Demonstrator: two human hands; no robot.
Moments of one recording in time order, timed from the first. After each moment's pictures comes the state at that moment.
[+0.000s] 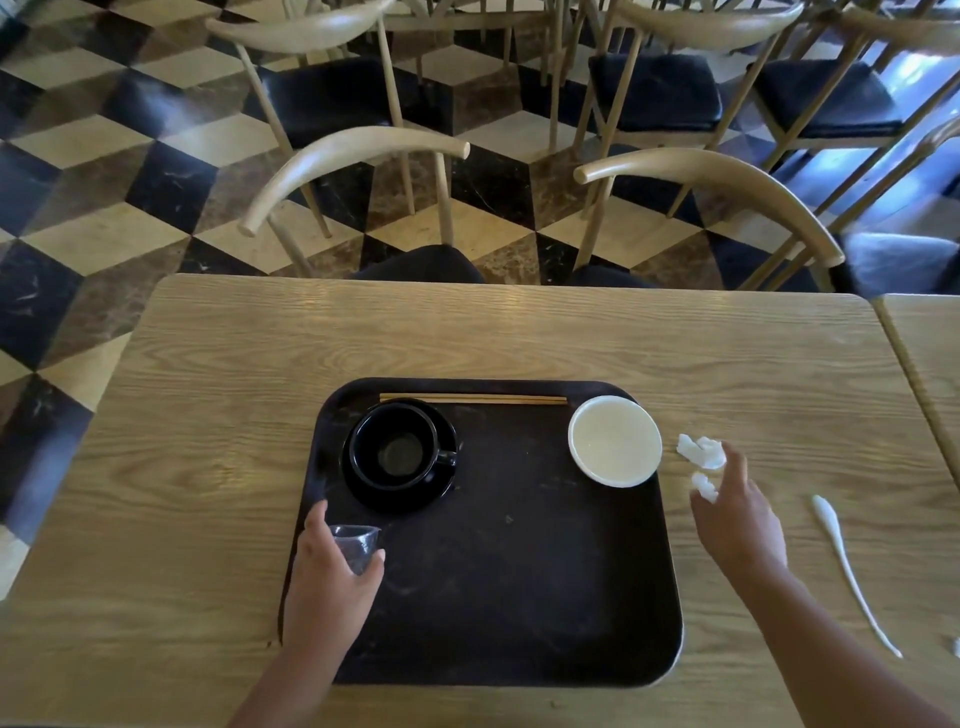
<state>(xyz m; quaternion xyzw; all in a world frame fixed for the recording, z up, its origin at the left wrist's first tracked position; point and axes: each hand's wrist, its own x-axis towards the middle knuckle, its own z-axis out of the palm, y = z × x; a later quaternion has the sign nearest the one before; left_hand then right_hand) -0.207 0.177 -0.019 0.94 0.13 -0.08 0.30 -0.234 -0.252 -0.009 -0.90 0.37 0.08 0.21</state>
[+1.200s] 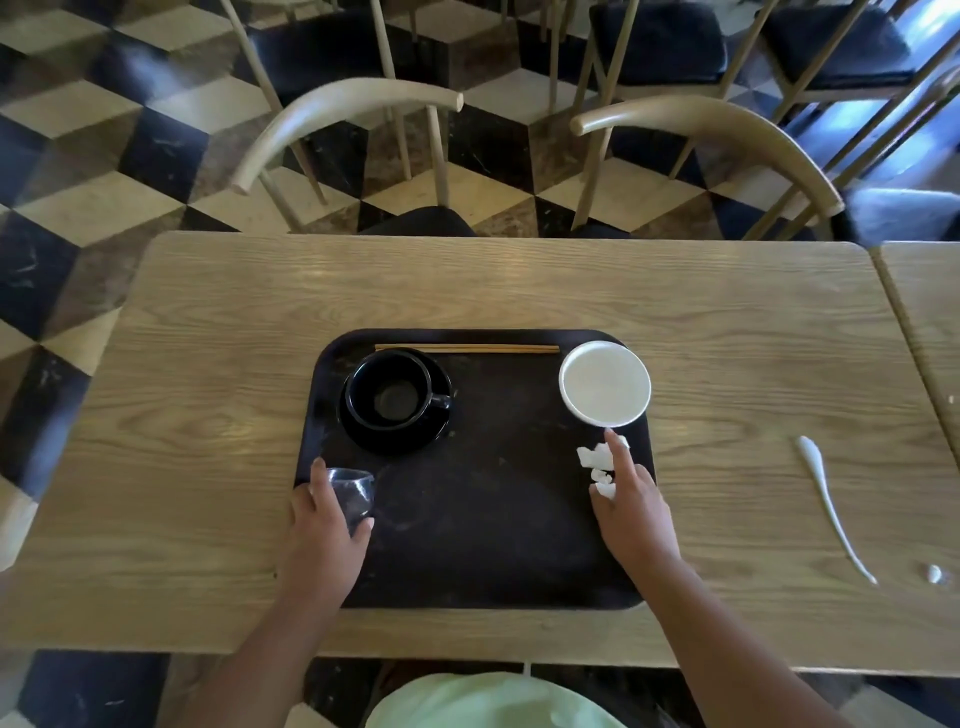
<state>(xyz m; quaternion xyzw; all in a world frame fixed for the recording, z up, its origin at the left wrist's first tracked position) -0.229 0.187 -0.025 0.98 0.06 -0.11 0.17 -0.275 -0.152 -0.025 -0.91 0.27 0.11 0.31</state>
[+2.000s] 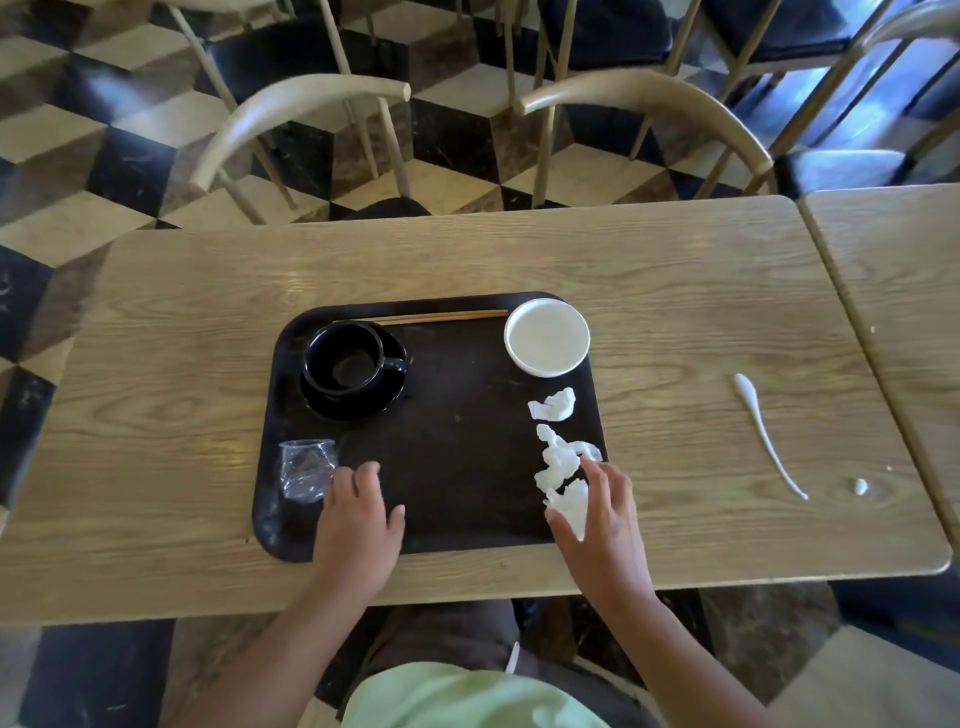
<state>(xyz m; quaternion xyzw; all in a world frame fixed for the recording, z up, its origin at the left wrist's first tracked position) -0.287 0.114 0.007 0.98 -0.05 -0.12 0.13 -0.381 -0.138 -0.014 -0.92 0.21 0.00 0.33</state>
